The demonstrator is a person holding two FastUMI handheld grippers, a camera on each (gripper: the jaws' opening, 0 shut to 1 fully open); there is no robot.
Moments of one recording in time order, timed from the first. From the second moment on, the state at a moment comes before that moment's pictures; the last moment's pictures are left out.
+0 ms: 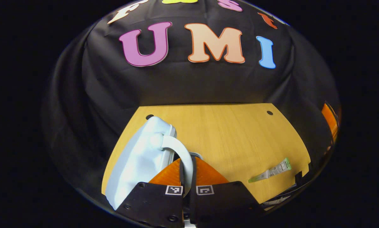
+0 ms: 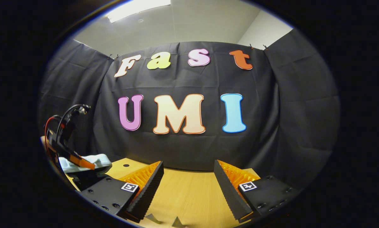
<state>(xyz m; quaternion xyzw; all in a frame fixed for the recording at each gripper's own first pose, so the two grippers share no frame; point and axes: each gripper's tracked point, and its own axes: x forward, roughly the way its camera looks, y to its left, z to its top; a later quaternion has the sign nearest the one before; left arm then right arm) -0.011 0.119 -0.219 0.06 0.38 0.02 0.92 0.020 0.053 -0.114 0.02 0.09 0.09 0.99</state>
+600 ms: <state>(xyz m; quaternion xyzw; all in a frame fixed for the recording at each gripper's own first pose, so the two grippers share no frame) 0.000 0.258 -0.158 0.11 0.32 0.07 0.94 0.023 0.112 -0.120 0.01 0.10 0.10 0.99</state>
